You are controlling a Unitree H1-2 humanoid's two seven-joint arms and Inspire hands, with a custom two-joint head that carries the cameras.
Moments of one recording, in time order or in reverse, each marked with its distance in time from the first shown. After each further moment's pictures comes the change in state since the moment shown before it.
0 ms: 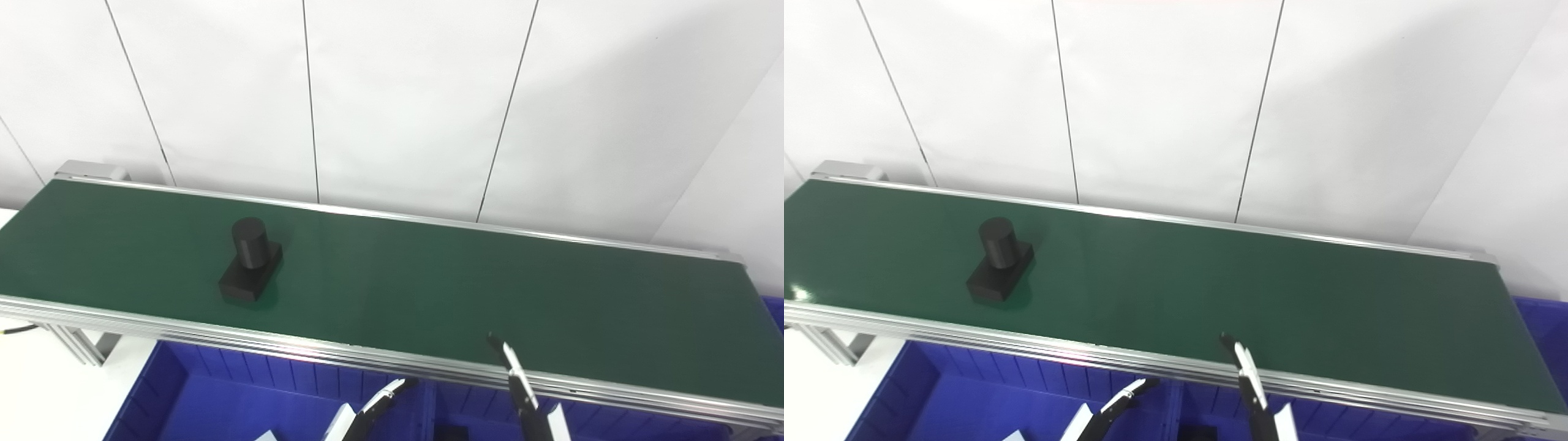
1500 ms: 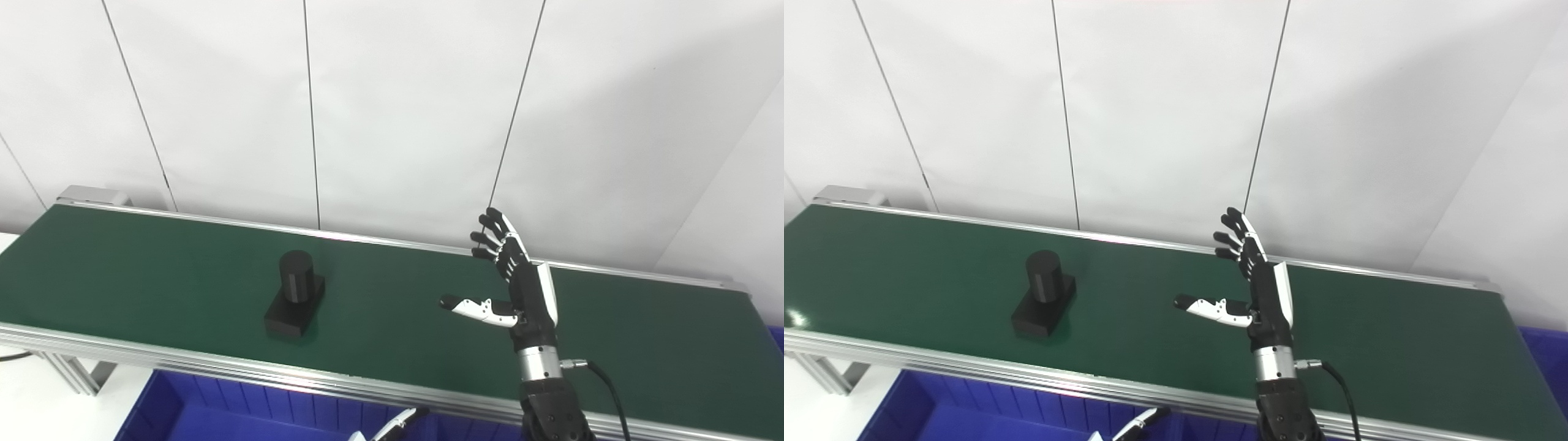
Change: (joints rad) left arm -0.027 -0.028 -0.014 0.045 0.001 0.000 -0.017; right arm -0.540 0.215 -0.362 0.518 0.199 0.000 0.356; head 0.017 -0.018
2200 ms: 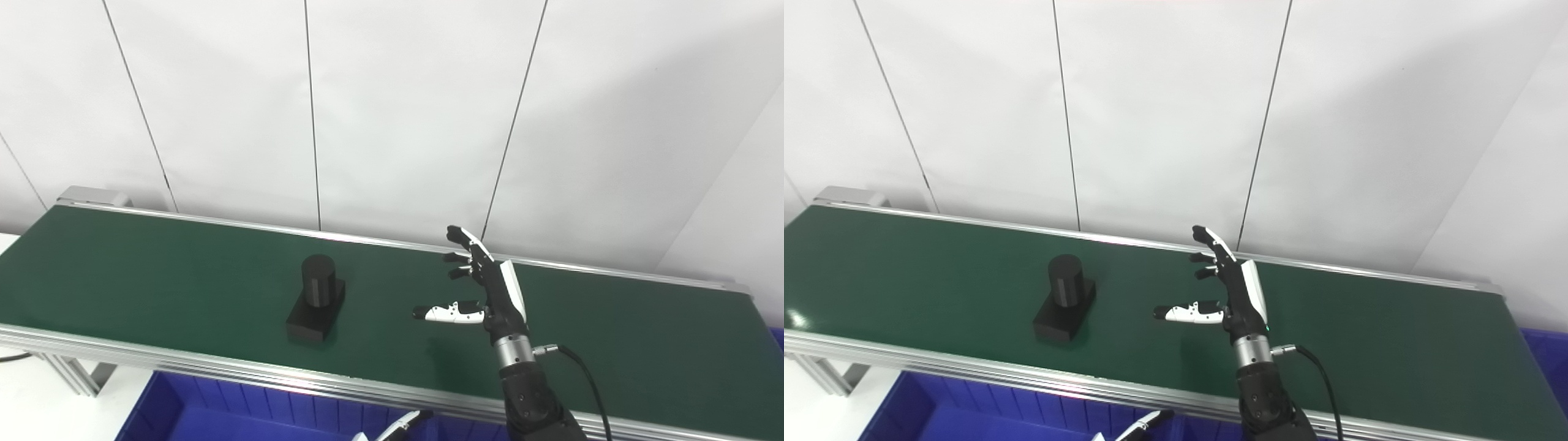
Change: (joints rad) left arm 0.004 0.001 0.003 -0.010 -0.001 0.000 -0.027; right arm -0.122 0.029 0.013 0.285 -0.138 0.000 -0.040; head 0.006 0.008
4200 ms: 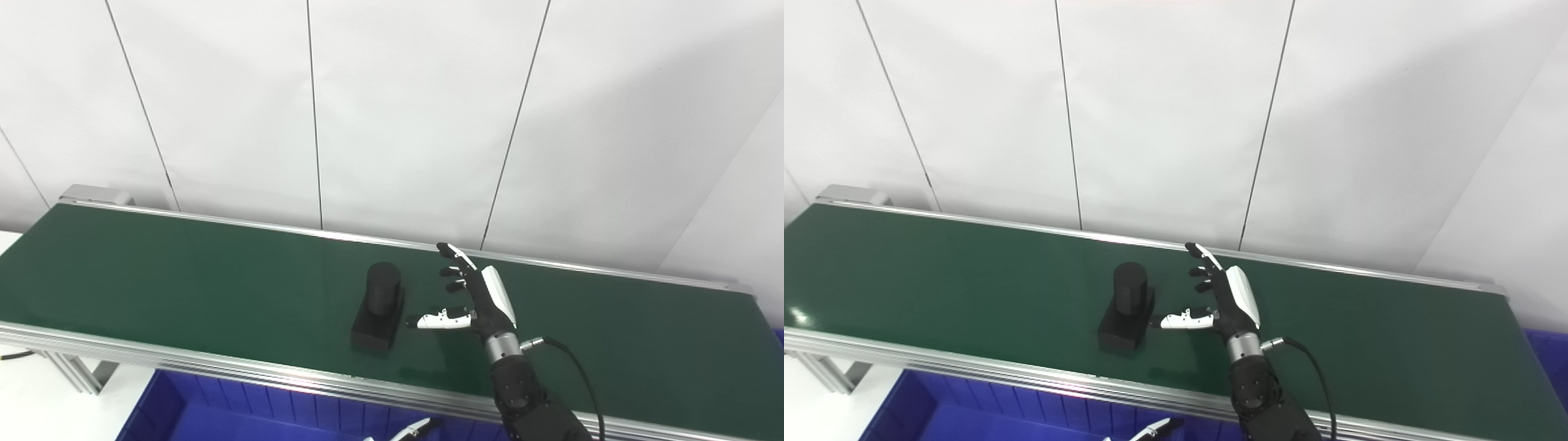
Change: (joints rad) left arm 0.000 0.002 -0.025 -0.013 0.000 0.000 -0.004; right arm -0.137 0.004 0.053 0.305 -0.106 0.000 -0.083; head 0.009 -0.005
